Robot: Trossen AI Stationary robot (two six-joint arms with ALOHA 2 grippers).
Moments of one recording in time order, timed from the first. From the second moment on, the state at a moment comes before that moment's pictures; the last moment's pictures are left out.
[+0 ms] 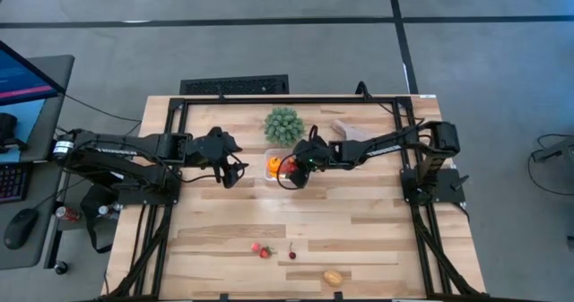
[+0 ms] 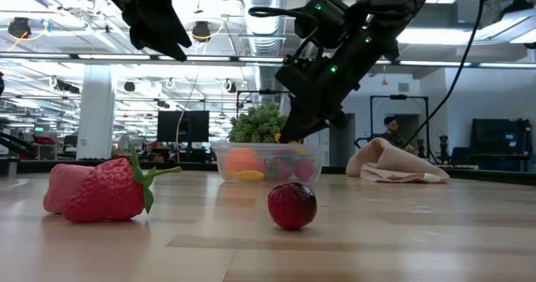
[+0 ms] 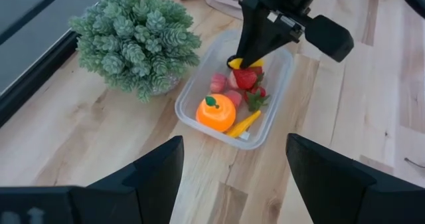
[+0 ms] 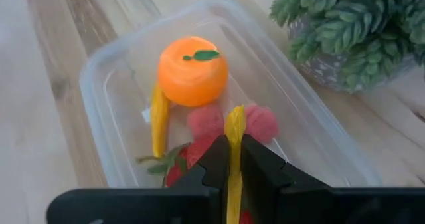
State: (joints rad) left arm -0.01 1.03 0.86 -0.55 -0.28 -0.33; right arm -0.07 1.79 1.01 -0.06 0.18 0.36
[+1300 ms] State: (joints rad) left arm -0.12 1.03 0.86 -0.46 -0.05 -0.24; right arm 0.12 1.23 1.01 -0.38 0.16 0.32
